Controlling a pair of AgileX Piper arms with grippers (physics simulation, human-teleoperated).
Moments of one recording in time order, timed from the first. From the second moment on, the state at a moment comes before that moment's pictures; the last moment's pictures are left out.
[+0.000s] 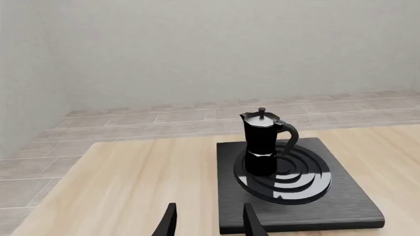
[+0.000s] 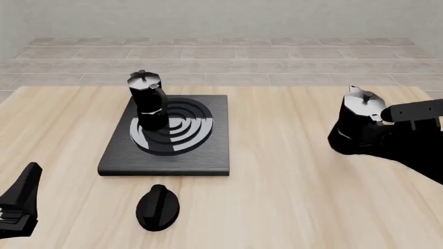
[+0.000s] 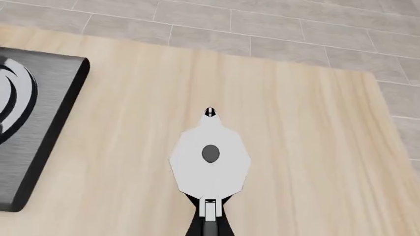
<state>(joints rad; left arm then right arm) 0.00 0.00 -0.01 0.01 0.07 0.01 1.12 -0.44 -0.09 -0.12</state>
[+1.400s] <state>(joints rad) 0.00 0.00 -0.01 0.00 0.07 0.33 1.46 -0.98 0.05 -0.12</state>
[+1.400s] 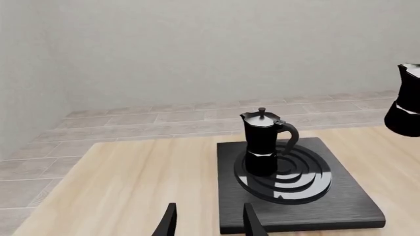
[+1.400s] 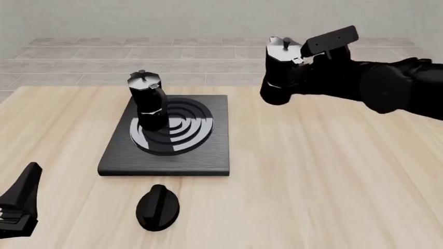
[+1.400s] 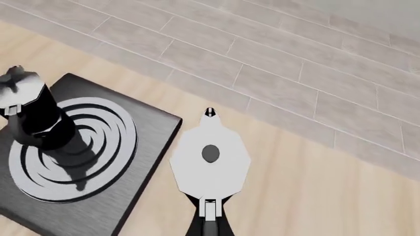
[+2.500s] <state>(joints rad) 0.01 0.00 -0.01 0.00 0.08 0.48 1.70 -1.29 0.12 -0.08</state>
